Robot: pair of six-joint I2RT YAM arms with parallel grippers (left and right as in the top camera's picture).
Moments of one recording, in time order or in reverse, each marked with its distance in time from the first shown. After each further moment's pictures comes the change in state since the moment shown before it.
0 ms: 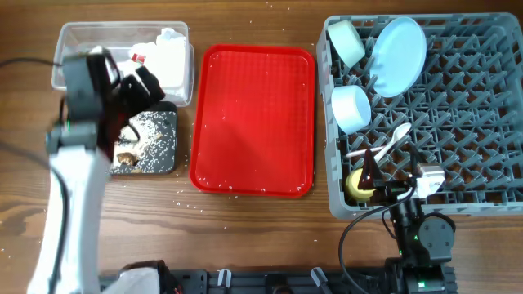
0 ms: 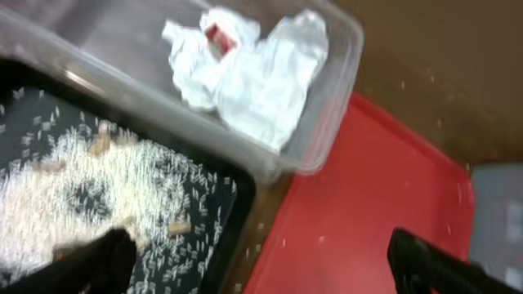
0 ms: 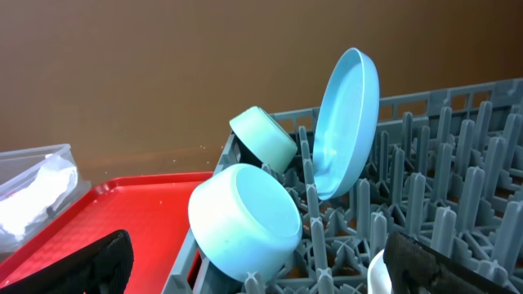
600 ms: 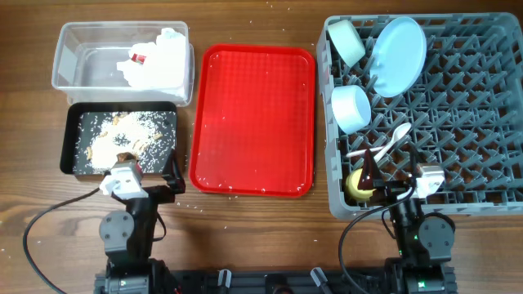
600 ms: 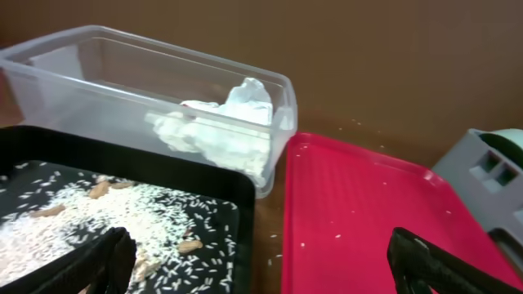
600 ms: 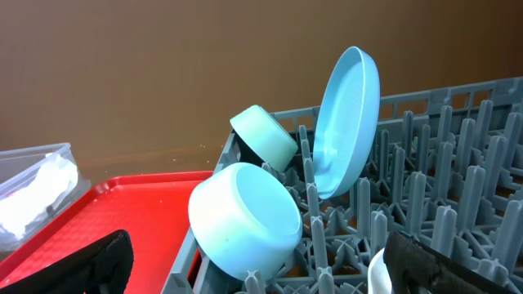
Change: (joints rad) left arm -0.001 -1.137 -1.102 0.637 0.029 0.190; right arm 0.000 0.002 0.000 0.000 0.000 0.000
